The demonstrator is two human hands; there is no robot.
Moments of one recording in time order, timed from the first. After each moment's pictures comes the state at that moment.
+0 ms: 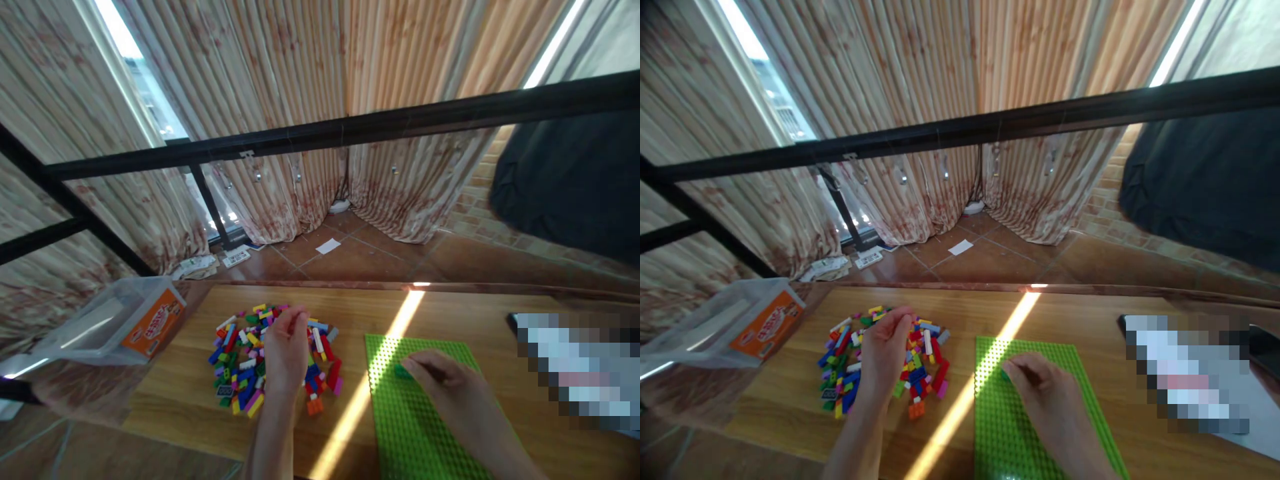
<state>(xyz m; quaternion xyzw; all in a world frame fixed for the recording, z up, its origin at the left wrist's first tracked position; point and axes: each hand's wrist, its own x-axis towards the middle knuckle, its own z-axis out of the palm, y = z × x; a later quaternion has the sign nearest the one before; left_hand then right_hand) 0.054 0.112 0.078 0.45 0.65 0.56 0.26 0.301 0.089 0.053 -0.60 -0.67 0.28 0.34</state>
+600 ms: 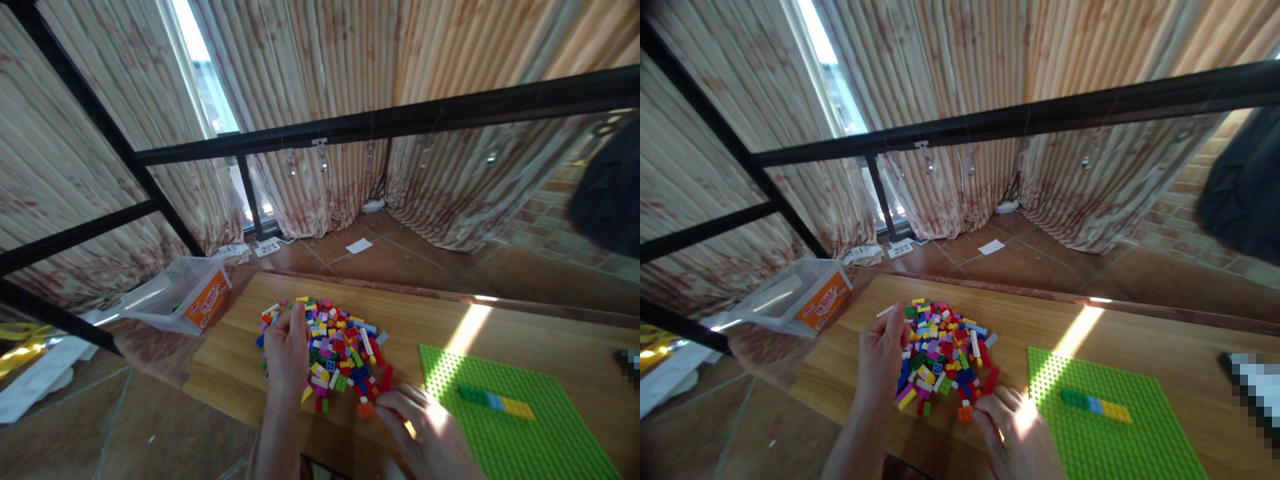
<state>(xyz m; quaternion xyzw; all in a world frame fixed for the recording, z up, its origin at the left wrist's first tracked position) -0.007 0.078 0.100 0.37 0.68 0.59 0.22 0.200 0.060 0.016 -0.37 -0.85 0.18 0.33</state>
